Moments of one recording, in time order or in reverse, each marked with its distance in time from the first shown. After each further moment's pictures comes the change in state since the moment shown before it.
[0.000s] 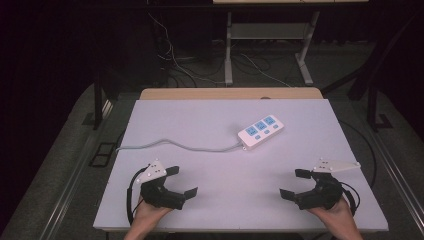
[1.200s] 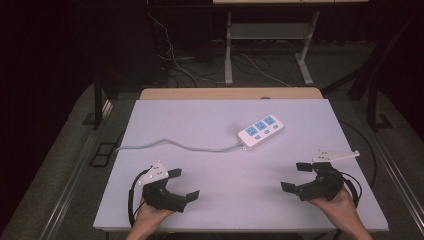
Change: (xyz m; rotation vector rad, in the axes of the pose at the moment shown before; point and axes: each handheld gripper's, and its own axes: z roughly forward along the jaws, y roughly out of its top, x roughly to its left) left arm -0.005 -0.003 0.002 0.009 -0.025 -0.008; right arm -0.008 0.023 -0.002 0.057 -0.008 -0.005
